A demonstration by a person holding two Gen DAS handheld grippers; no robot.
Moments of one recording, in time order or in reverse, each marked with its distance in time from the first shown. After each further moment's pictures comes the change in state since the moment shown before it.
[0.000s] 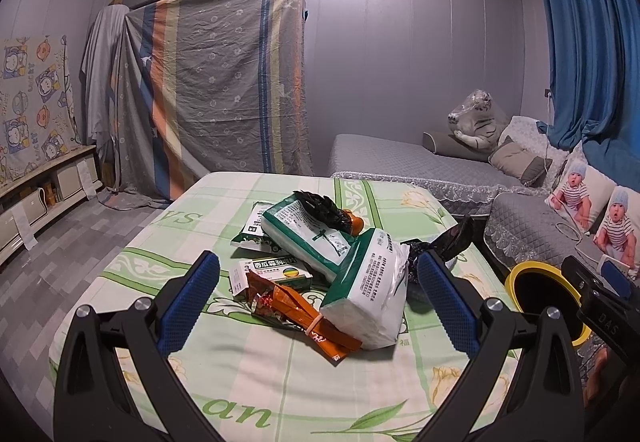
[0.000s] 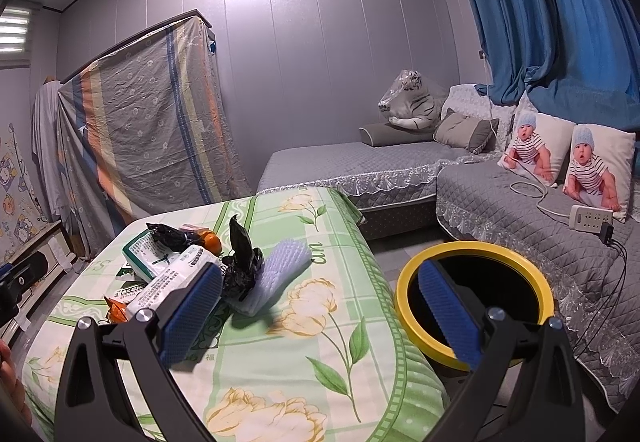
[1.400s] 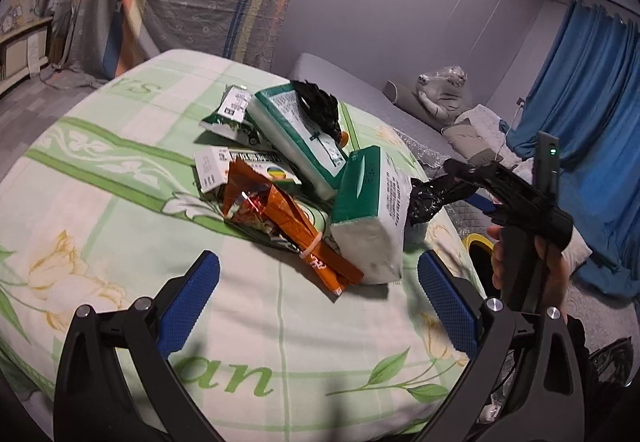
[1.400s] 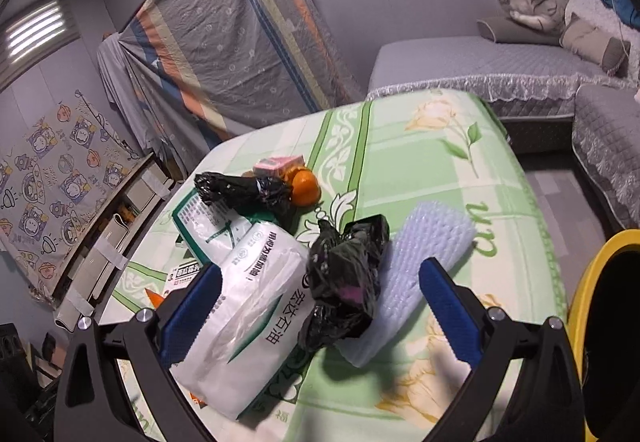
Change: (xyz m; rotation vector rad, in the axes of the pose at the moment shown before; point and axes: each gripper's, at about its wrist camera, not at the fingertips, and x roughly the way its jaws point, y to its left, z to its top) left arm 0.065 0.085 -0.050 -0.263 0.301 -0.294; right arm 0.210 0.060 0.018 0.008 0.431 0.444
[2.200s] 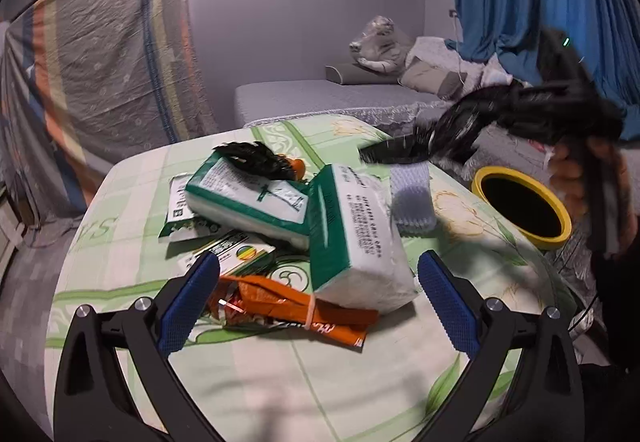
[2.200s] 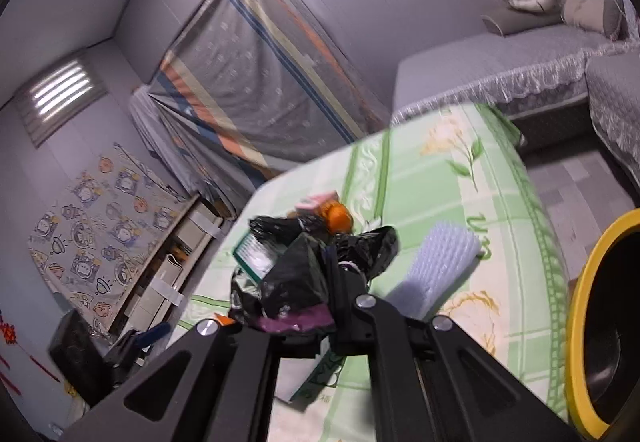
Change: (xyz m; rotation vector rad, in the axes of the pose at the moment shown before) left arm 0.032 -0.062 0.031 0.551 0.000 0.001; right arm -0.090 -0.028 0.013 0.107 -0.117 0.201
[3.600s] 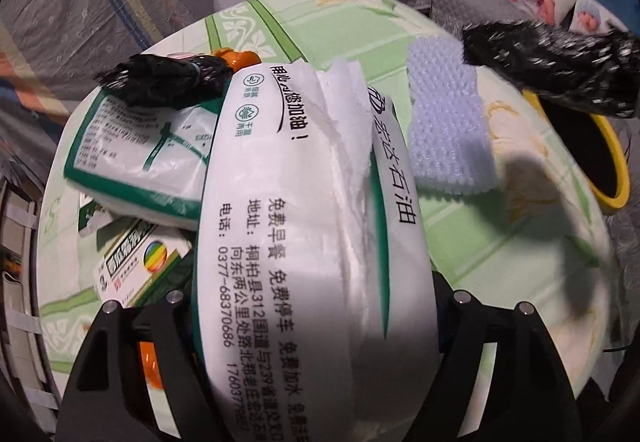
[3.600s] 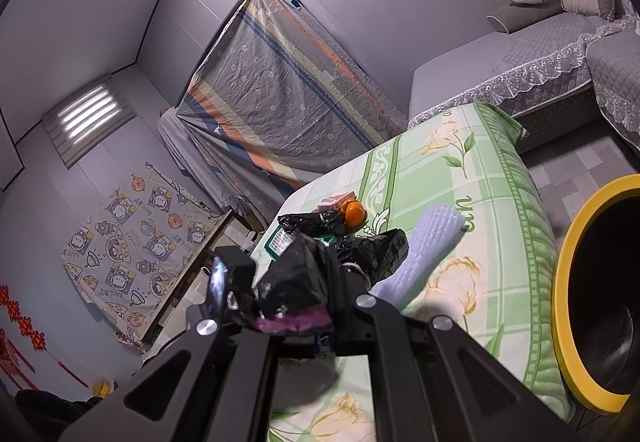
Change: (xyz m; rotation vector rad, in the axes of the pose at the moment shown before) left arm 0.145 -0.039 0.019 0.042 0.490 0.050; right arm -0.066 -0.026 -0.028 0.071 -0.037 0.114
